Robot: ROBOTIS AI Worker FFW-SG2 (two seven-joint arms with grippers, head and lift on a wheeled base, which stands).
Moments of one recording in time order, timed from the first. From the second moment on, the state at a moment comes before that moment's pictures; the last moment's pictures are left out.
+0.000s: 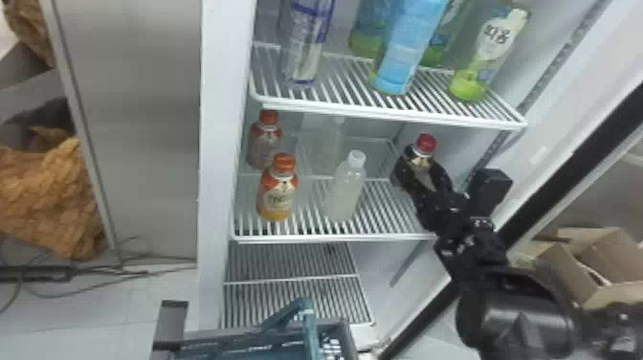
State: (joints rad) left arm 0.19 0.26 -0.36 -1.97 1.23 1.16 -0.35; right arm 0.07 -0.21 -0.31 -1.71 -0.19 0.18 0.21
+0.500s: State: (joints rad) left arm 0.19 0.26 -0.35 -1.97 1.23 1.16 -0.35; right arm 0.28 -0.20 -0.31 -1.99 -0.31 0.33 0.23
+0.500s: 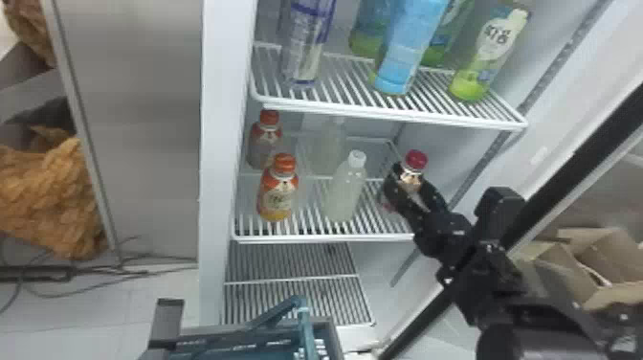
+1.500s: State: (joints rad) left arm 0.19 0.26 -0.35 -1.97 1.22 1.15 -0.35; right arm 0.63 -0.13 -0.40 -2.43 -0.41 0.57 0.23
